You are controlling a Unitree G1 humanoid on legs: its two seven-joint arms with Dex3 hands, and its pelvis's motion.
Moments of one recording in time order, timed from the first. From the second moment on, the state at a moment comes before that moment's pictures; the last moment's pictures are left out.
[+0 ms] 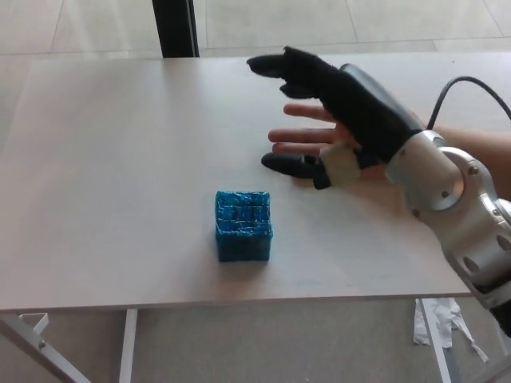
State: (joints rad) left_arm 0.05 0.79 0.49 1.28 -0.12 -0.05 -0.23; right_arm -0.64 -0.38 0.53 0.11 -0.23 0.21 0.12
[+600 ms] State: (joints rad) left_arm 0.04 0.80 0.44 1.28 -0.12 -0.05 -0.23; right_arm -0.64 -0.24 0.67 0.35 -0.44 0.25 0.13
